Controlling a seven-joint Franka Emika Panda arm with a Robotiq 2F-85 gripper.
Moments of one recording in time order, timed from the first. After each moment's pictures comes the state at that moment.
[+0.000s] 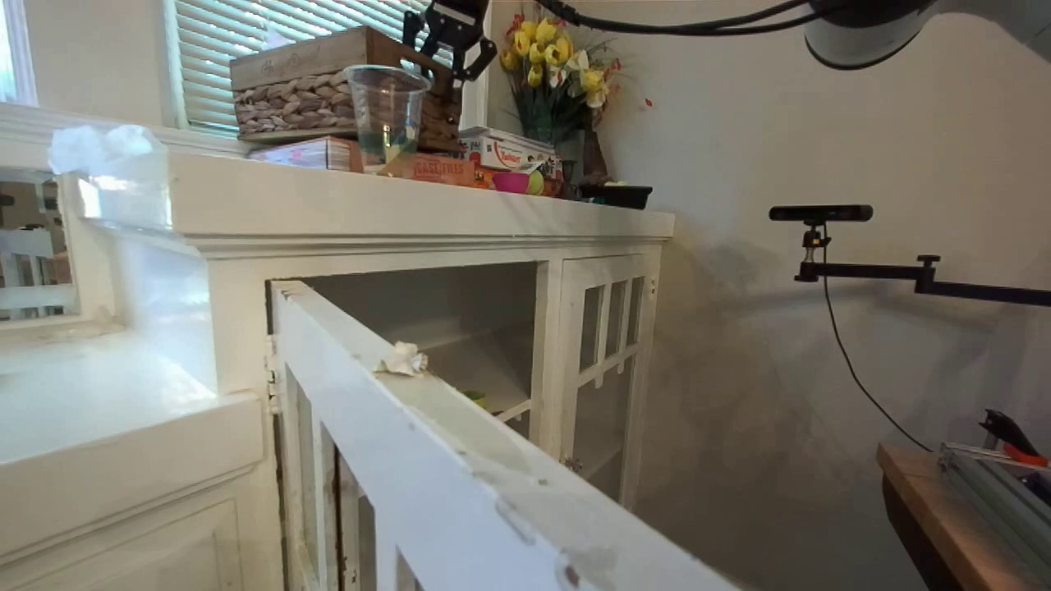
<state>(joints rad) -0.08 0.81 -0.09 -0.46 0.09 1.58 1.07</state>
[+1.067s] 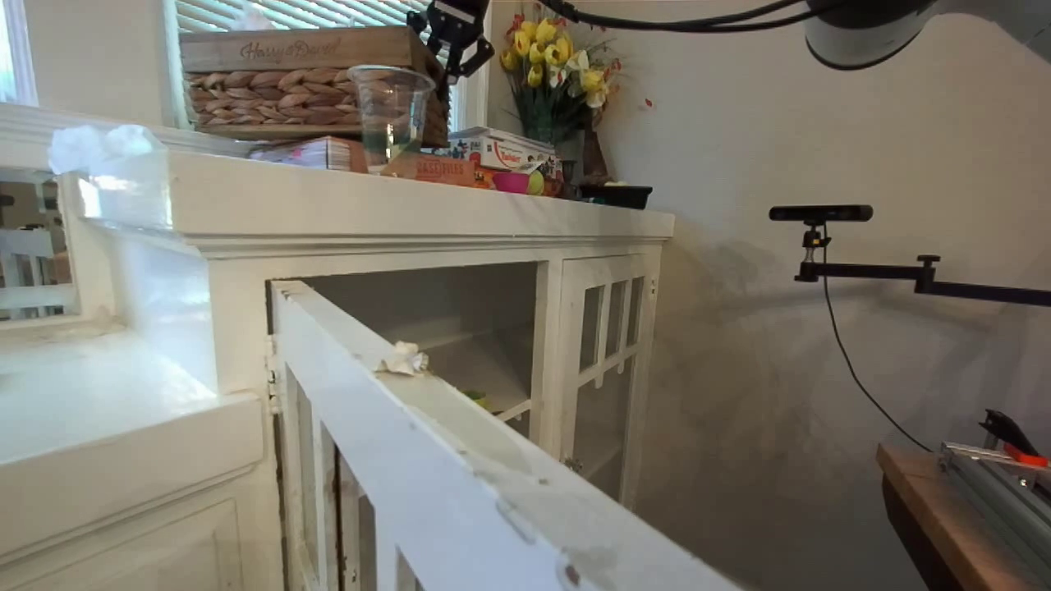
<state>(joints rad) -0.08 0.81 -0.09 -0.45 0.07 1.63 1.09</state>
